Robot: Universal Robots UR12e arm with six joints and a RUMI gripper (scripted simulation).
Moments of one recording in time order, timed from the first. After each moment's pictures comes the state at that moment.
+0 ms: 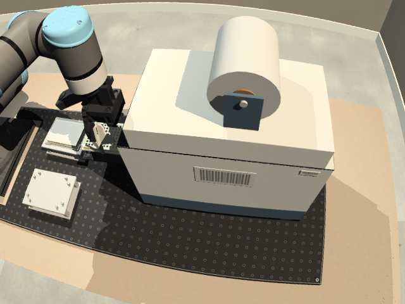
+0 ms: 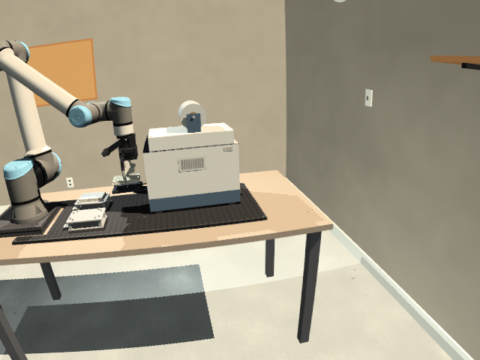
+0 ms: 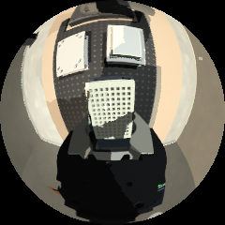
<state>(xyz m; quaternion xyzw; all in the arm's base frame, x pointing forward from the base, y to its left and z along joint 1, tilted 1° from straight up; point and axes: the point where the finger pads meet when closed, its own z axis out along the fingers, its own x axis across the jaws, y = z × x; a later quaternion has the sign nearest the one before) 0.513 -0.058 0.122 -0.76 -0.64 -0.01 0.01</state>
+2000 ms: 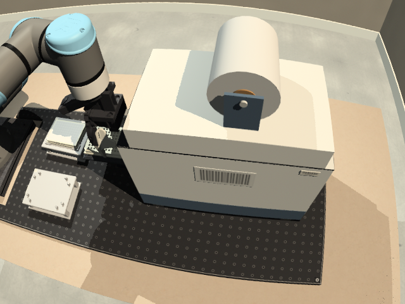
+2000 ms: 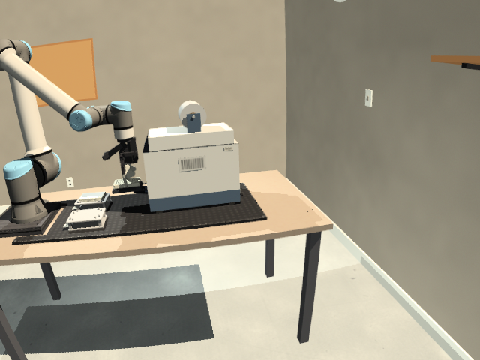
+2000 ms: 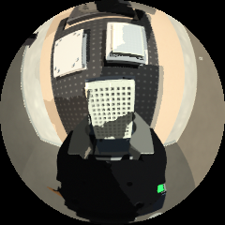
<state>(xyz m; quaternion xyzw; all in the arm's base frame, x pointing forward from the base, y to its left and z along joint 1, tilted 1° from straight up) 0.513 -0.057 0.104 -0.76 -0.64 -0.01 0.01</state>
